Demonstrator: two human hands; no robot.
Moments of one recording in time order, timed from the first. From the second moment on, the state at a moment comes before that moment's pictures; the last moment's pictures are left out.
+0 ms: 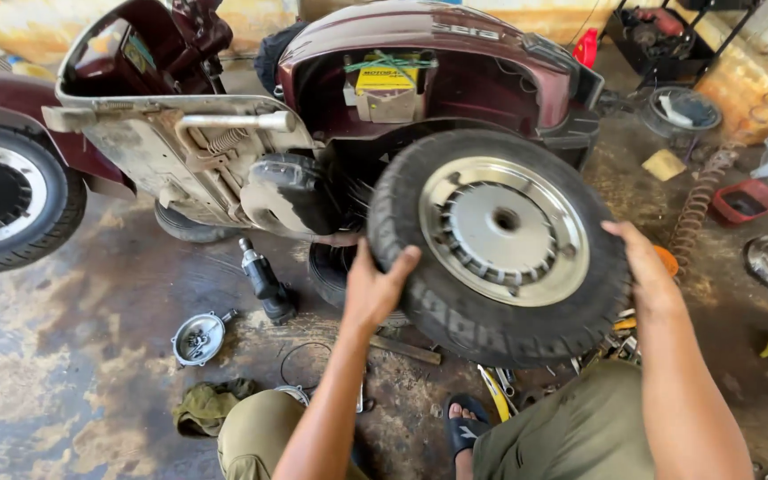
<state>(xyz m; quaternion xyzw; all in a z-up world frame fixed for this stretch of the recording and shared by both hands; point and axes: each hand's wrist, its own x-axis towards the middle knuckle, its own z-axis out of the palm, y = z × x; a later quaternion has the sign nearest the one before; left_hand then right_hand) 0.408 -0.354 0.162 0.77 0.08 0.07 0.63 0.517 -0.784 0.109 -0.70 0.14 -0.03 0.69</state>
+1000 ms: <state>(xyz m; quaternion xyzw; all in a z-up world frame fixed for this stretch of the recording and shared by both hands) 0.470 -0.396 0.129 0.75 0.02 0.11 0.65 0.500 -0.856 0.066 -0.68 0.24 -0.05 0.69</state>
